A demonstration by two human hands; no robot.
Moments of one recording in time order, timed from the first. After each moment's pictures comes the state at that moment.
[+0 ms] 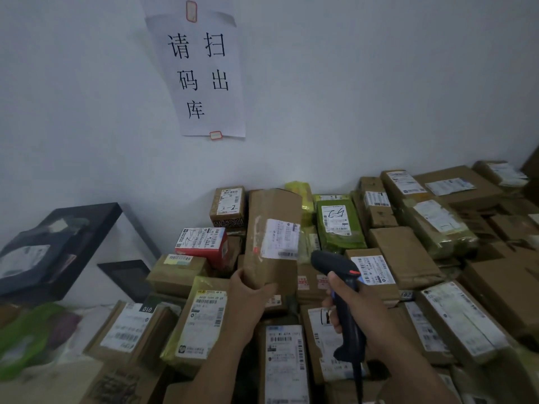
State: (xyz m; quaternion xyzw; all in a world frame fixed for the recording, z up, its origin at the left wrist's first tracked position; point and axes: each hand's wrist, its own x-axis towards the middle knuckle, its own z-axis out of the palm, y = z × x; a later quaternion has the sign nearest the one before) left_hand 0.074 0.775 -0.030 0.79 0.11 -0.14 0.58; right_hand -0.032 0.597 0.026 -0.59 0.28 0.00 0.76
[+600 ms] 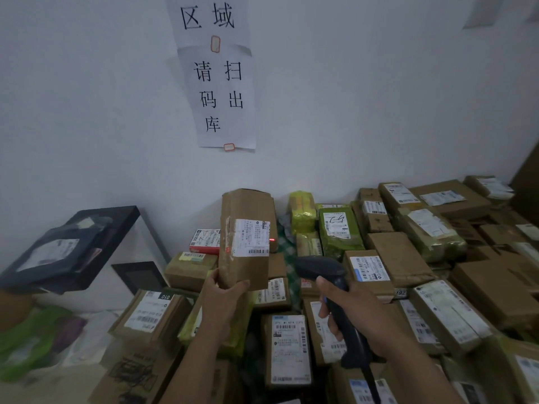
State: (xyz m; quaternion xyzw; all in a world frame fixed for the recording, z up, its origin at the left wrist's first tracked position) left_hand 0.053 0.838 -0.013 0.76 0.12 -0.06 0.63; right_hand -0.079 0.628 0.068 -0.69 0.17 0.04 0.70
